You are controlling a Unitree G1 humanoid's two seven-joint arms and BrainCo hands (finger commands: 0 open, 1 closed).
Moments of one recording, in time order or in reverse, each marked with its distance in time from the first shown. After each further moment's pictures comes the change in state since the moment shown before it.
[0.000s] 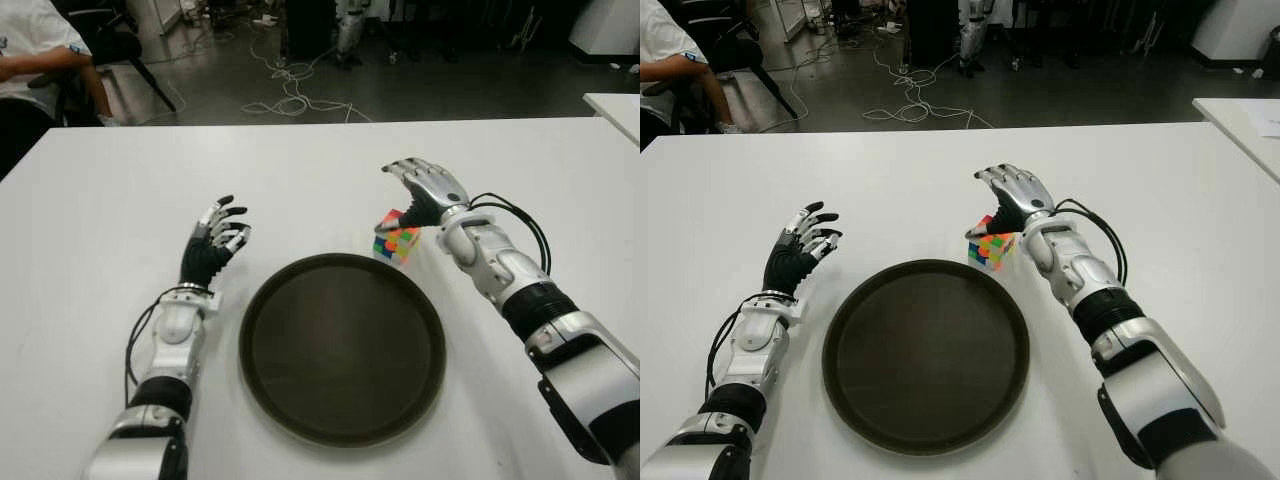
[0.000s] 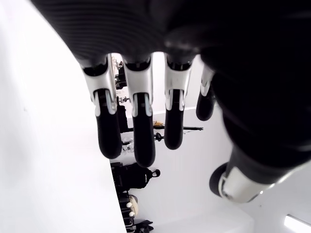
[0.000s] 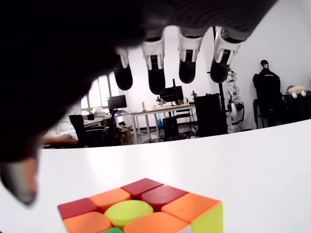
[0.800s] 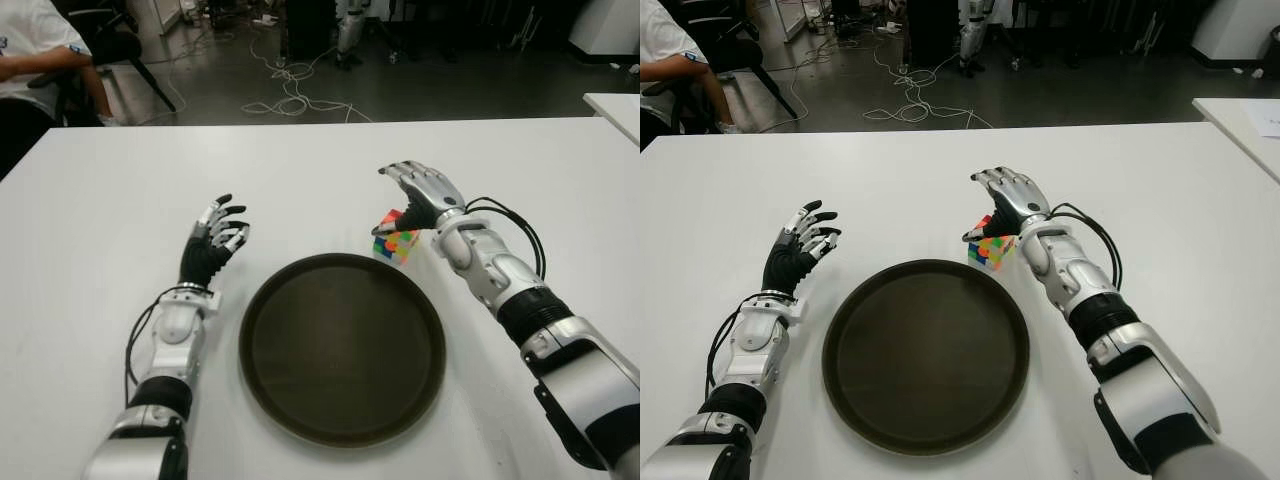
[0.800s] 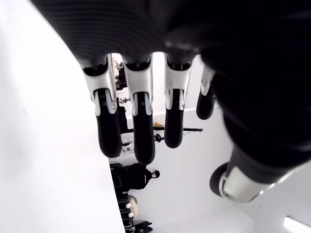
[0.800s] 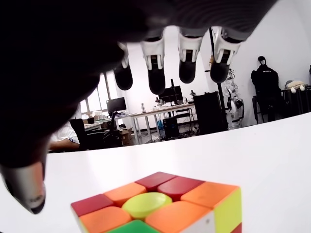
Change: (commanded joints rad) left arm -0.003 -0.006 0.000 0.012 0.010 -0.024 0.023; right arm 0.024 0.019 0.008 -0.008 -0.008 -0.015 -0.022
